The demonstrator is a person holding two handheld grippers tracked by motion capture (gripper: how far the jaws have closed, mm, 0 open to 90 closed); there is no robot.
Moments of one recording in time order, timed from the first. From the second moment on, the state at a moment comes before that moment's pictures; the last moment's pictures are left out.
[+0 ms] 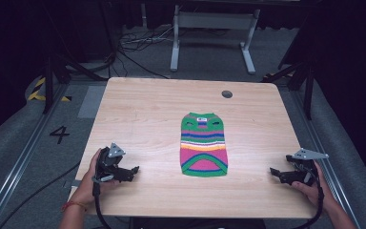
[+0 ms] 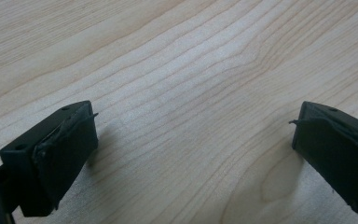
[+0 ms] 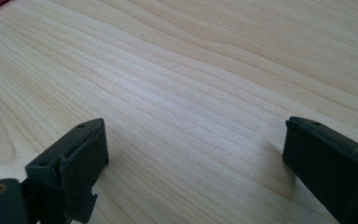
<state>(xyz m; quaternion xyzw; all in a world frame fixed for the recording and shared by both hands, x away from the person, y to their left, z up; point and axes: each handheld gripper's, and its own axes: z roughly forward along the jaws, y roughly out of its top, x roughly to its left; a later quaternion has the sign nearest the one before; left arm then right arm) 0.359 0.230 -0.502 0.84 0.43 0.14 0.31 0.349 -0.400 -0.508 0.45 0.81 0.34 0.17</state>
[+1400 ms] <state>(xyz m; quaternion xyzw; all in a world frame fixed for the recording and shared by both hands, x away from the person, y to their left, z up) 0.366 0.230 -0.473 0.86 0.37 0.15 0.32 0.363 -0.400 -0.487 0.39 0.84 0.34 0.16</state>
